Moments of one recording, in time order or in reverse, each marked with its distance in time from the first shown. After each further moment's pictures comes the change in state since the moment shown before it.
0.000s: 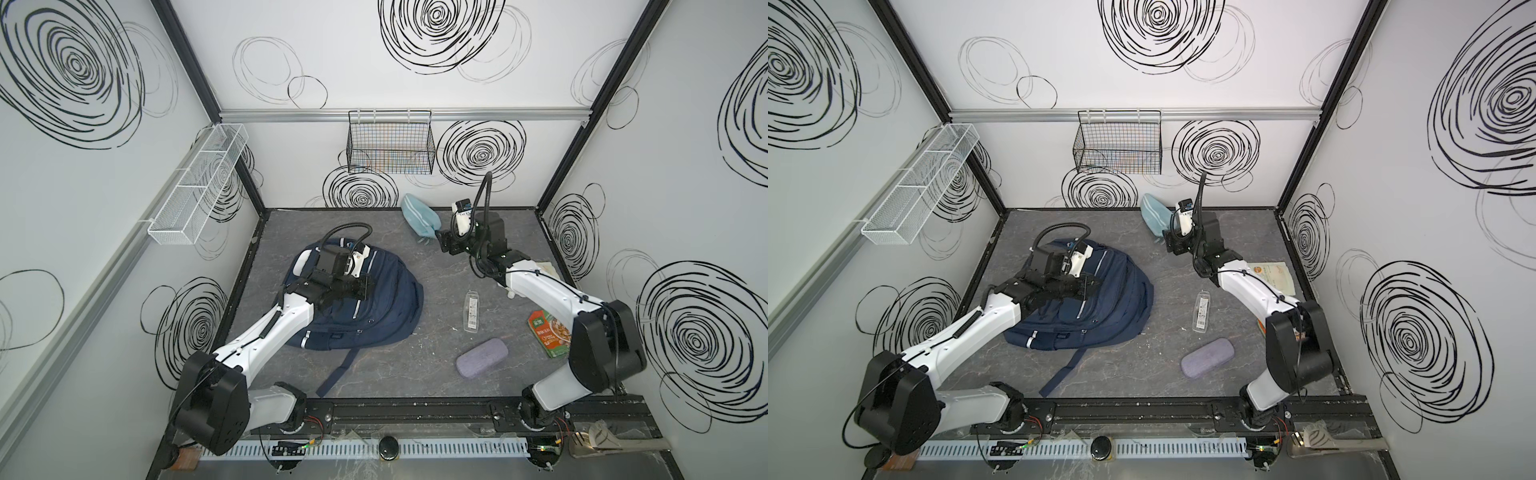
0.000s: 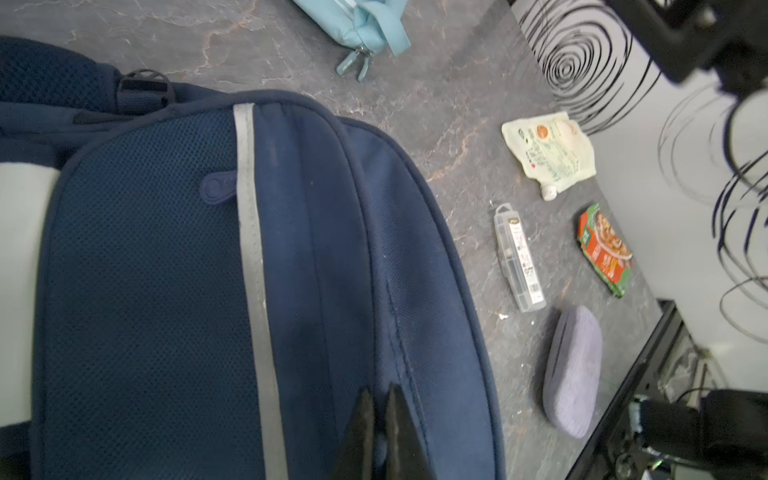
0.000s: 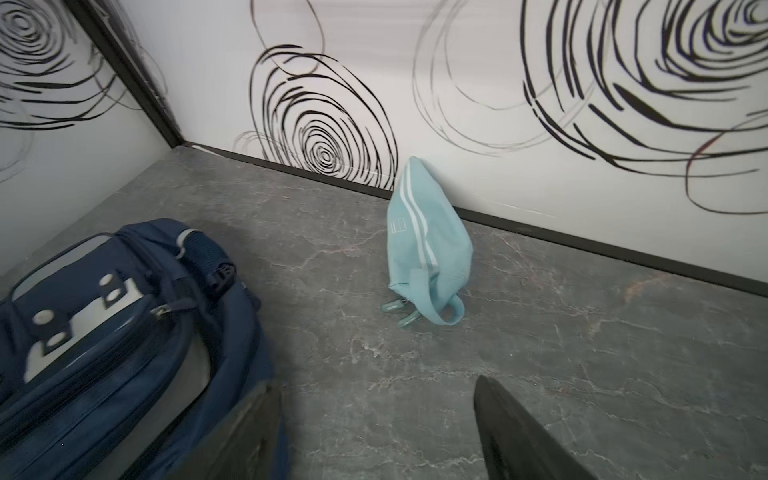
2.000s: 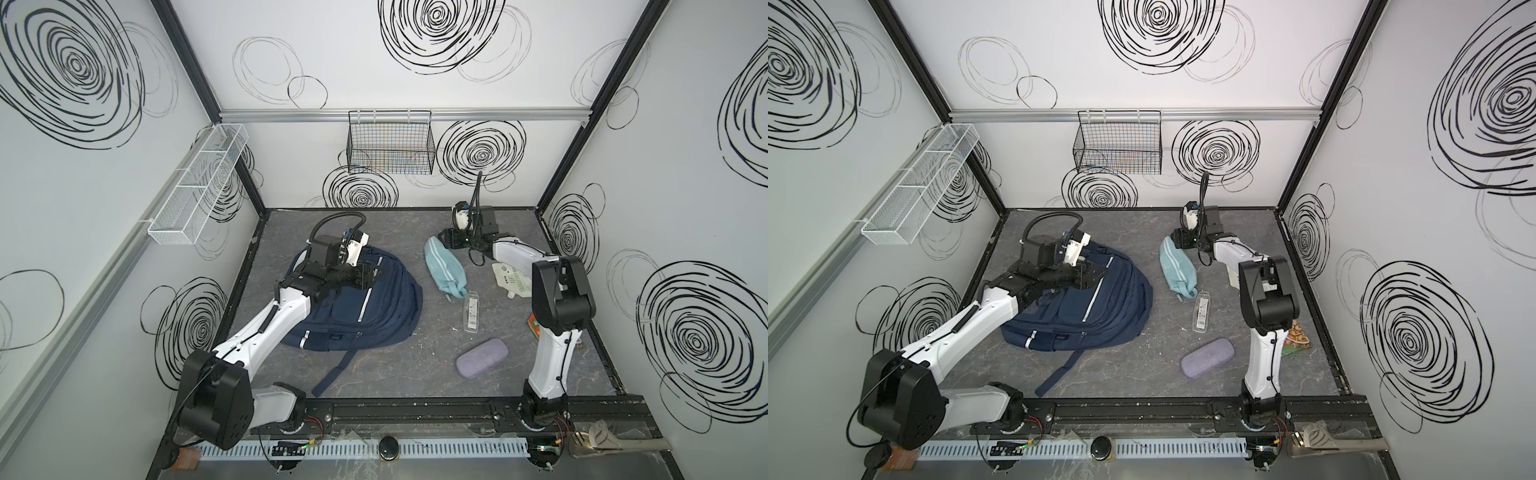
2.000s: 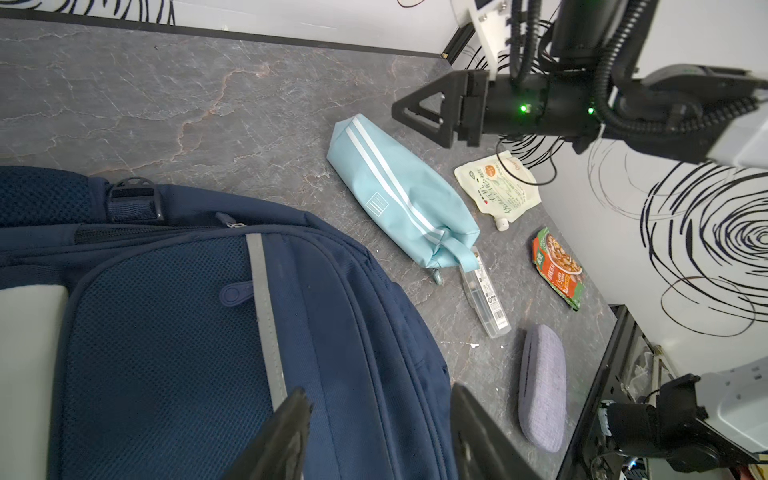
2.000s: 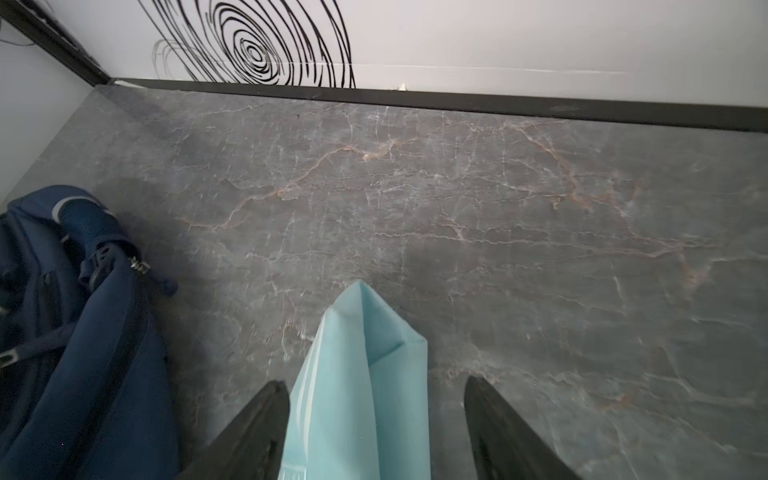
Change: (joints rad) left arm 0.069 0.011 0.026 0.129 0.129 0.025; right arm -0.137 0.427 0.307 -0.184 -0.208 0.024
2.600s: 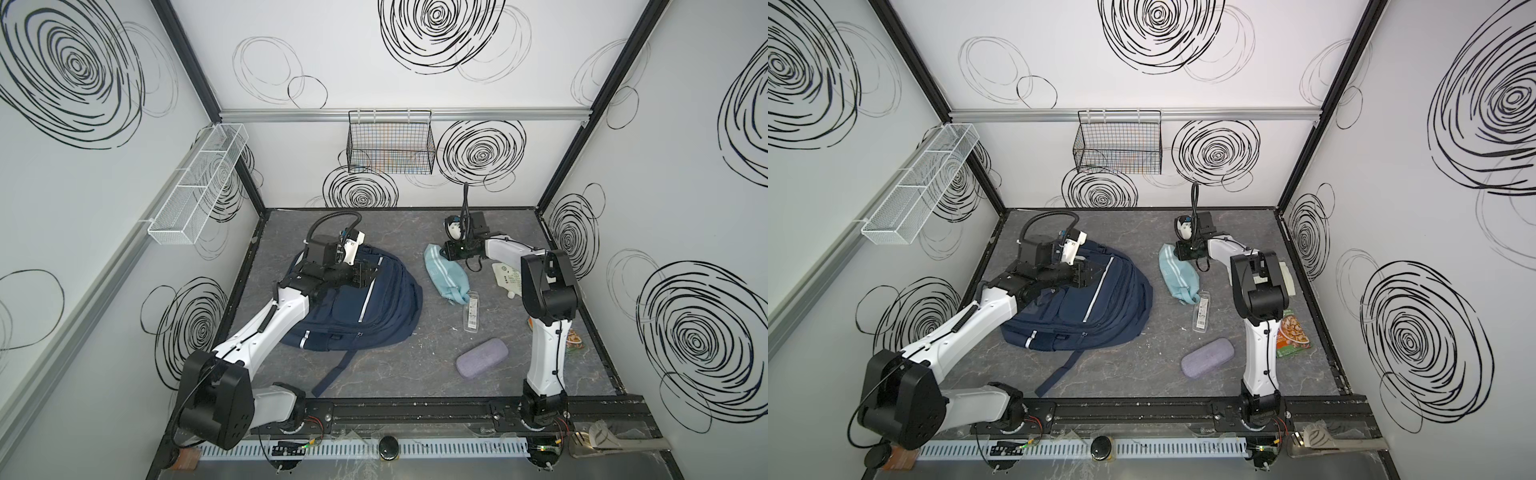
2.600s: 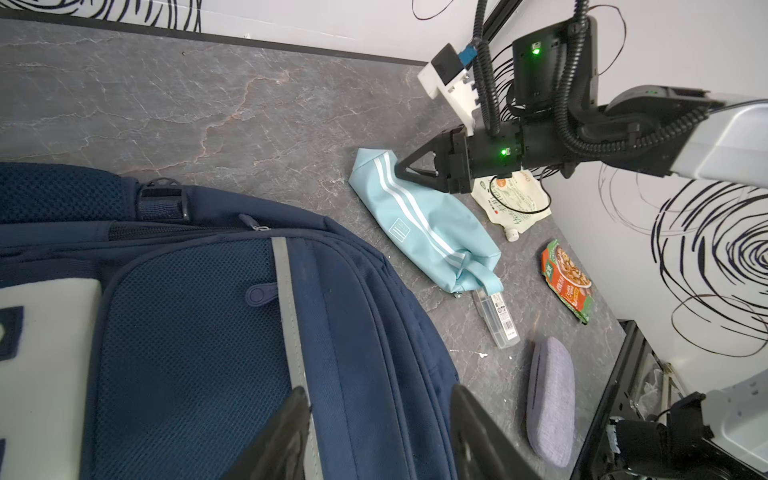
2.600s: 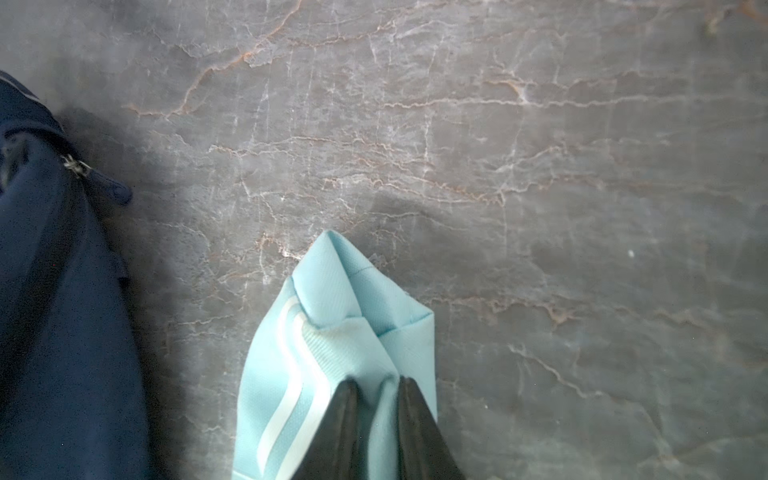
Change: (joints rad) left arm 0.019 0.002 -0.006 0.013 -0.021 -0.015; right arm 0.008 0.050 0.012 -0.183 -0.047 -0.041
